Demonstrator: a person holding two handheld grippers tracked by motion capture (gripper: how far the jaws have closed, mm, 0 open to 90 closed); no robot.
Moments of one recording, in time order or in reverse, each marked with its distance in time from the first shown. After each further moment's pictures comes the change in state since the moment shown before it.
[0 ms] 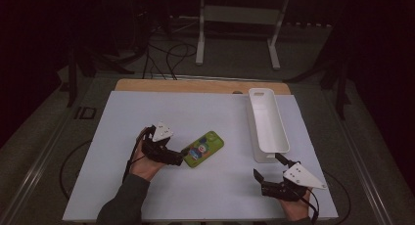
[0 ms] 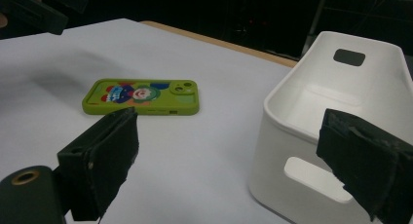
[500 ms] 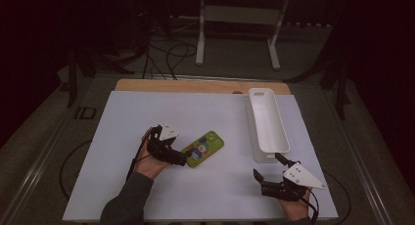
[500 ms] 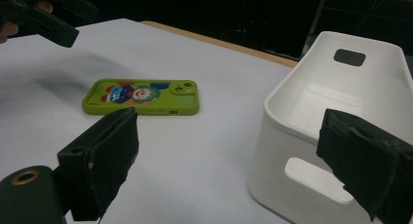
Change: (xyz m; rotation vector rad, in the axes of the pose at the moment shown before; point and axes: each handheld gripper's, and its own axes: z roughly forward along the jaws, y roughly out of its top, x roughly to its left) left arm -0.005 0.004 0.016 0.046 -0.030 0.022; right arm 0.000 0.000 0.000 0.000 0.000 -0.001
